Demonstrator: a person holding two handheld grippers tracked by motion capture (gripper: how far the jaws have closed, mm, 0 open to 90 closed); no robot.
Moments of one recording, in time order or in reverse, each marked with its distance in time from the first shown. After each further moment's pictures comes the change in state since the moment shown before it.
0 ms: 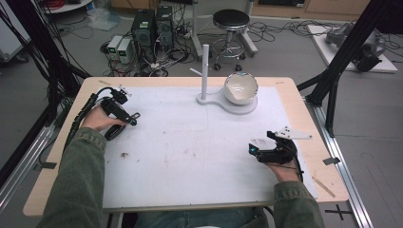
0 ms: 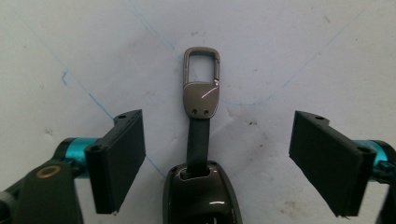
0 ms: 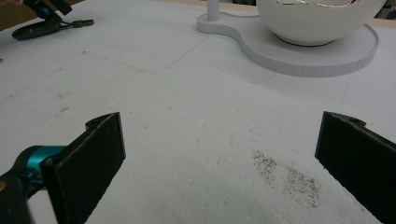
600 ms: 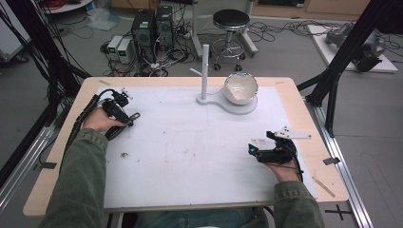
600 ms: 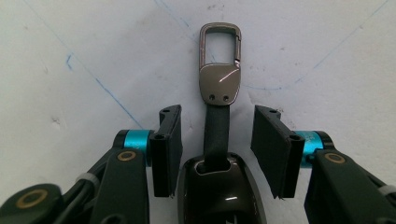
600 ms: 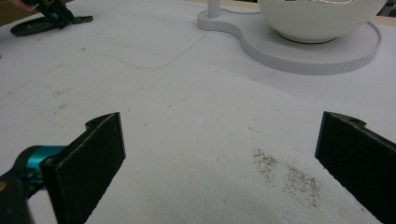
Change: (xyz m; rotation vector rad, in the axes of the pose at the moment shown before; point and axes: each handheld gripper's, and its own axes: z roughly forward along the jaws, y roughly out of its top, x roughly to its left) left arm 0.000 -0.001 0.010 0.055 0.056 0.026; right arm -0.001 0.000 0.002 0.010 0.000 -0.010
